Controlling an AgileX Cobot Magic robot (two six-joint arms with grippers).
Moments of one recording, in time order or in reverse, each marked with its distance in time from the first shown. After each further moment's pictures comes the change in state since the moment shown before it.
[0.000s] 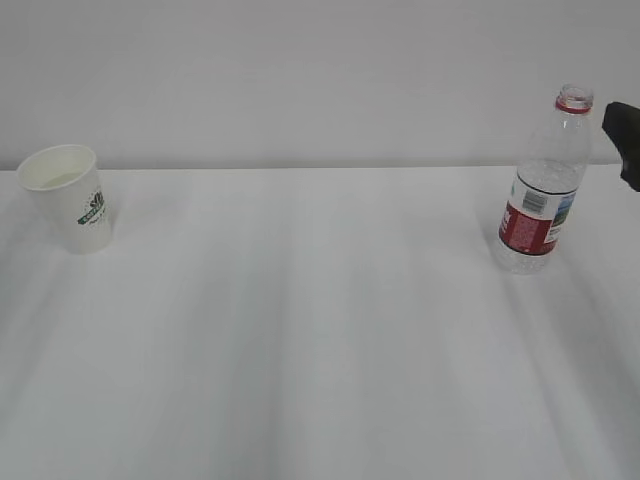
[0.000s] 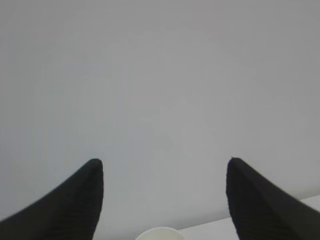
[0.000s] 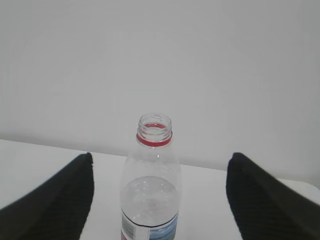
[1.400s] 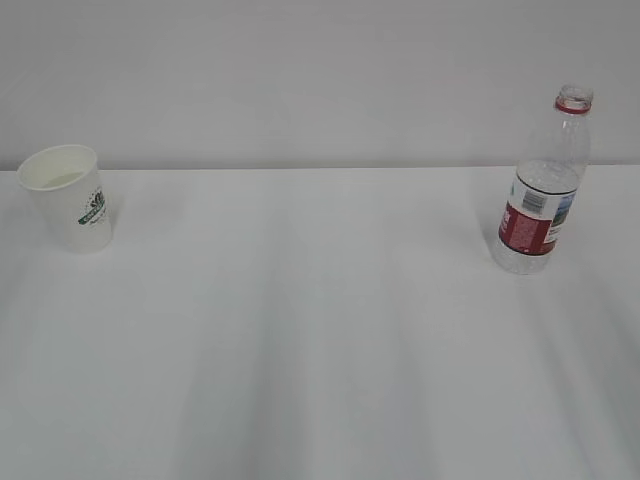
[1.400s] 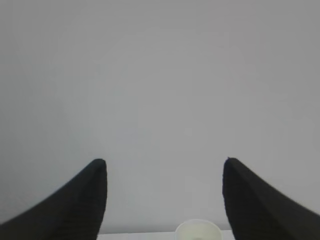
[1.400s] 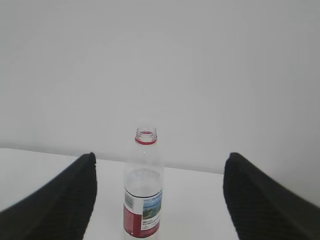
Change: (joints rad) left arm -0.002 -0.658 0.002 -0.002 0.622 -0.129; right arm 0.000 -0.666 0.012 0.000 0.593 0.000
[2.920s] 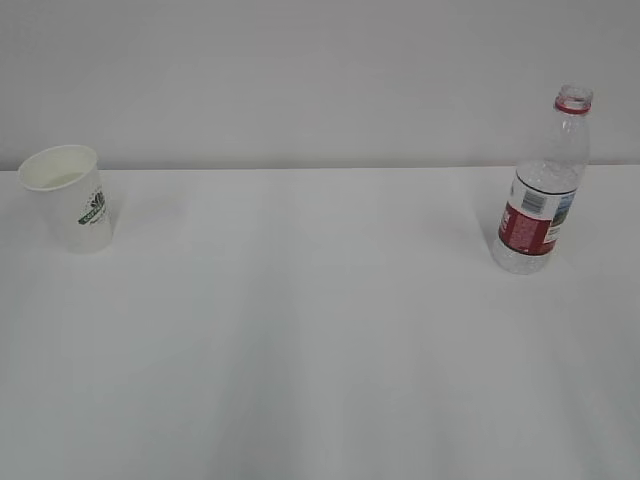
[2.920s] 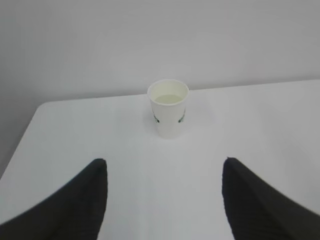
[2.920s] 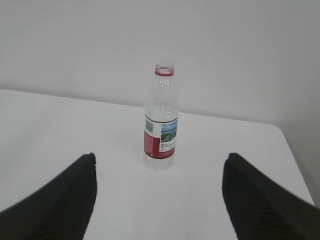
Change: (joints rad) left arm -0.207 -0.171 -0.200 -0.222 0.866 0.230; right arm 0.000 -0.435 0.000 0.091 0.565 -0.087
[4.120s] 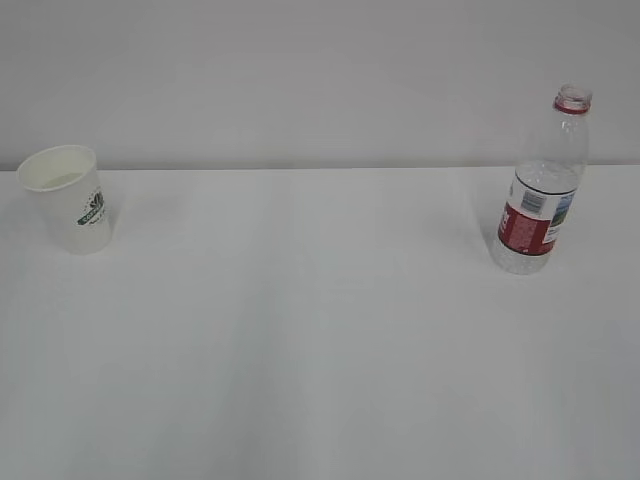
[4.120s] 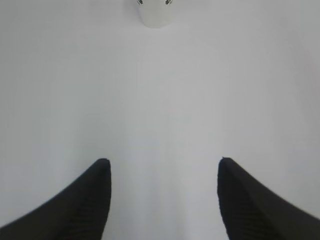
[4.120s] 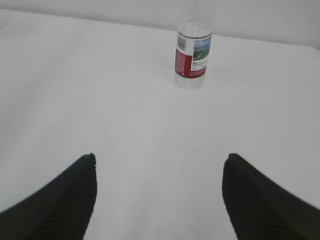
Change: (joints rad) left arm 0.000 -0.019 0.080 -0.071 0.302 0.026; right arm 0.000 -0.098 -0.071 0.069 0.437 -0.006
